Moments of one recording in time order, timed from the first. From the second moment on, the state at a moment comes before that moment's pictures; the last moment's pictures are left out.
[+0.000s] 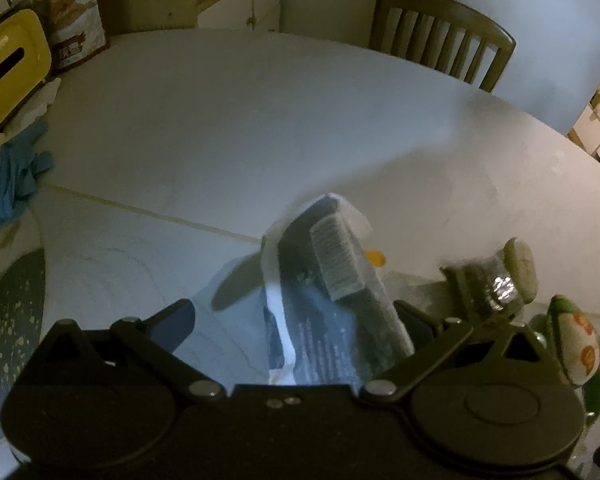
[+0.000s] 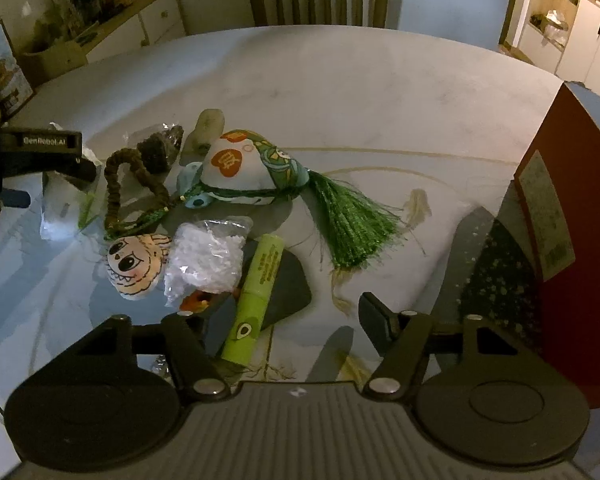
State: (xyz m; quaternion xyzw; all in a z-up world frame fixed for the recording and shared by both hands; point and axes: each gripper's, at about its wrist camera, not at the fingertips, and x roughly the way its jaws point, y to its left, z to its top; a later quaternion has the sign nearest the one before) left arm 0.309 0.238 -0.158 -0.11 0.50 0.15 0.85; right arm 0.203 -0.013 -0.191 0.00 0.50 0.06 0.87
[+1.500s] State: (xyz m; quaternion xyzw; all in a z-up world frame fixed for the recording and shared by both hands) left arm 0.235 0.193 -0.095 -0.16 0.46 0.06 0.87; right arm 0.165 -0.070 -0.147 0.08 0.47 0.07 0.88
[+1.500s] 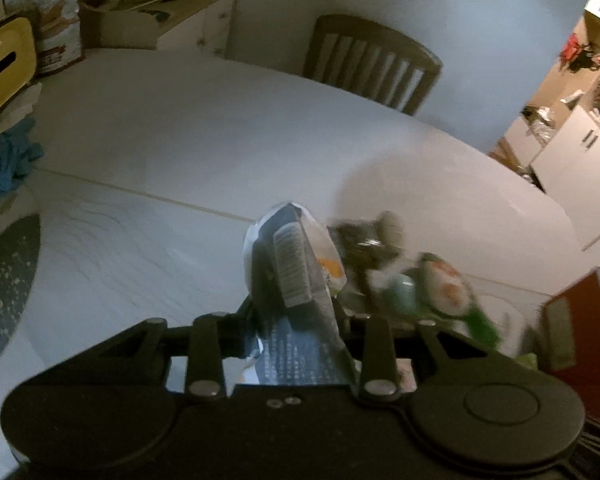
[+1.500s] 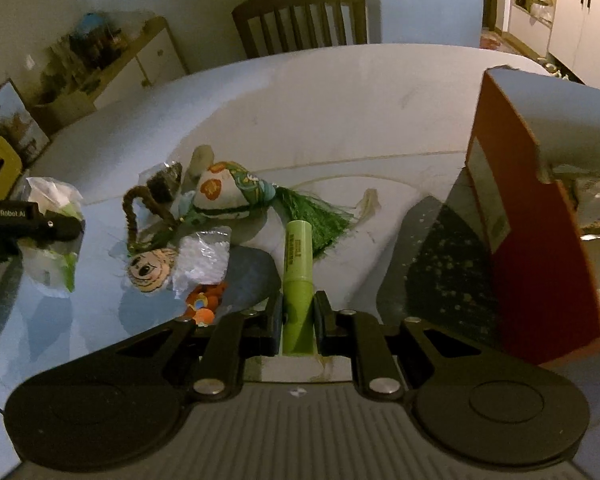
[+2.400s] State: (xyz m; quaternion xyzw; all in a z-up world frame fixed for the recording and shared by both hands) left arm 0.210 -0.024 -0.022 -0.10 0.47 -0.11 0.87; right arm 0.115 -0.222 -0.070 0.14 0.43 0.08 0.89
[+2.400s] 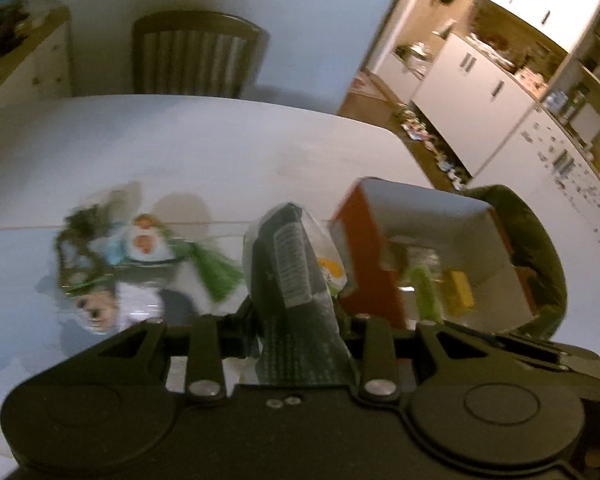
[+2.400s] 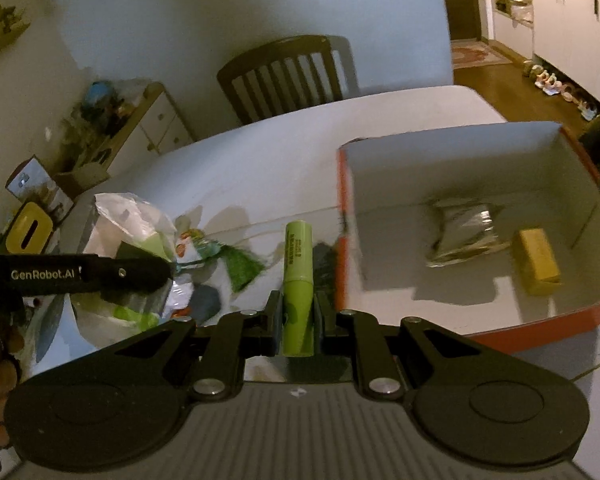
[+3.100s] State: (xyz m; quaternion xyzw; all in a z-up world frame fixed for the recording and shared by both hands) left arm 0.242 -0.167 -0.028 -0.05 0.48 -0.18 0.86; right arm 0.130 -0.338 -0.085 0.14 0.42 0.02 0.90
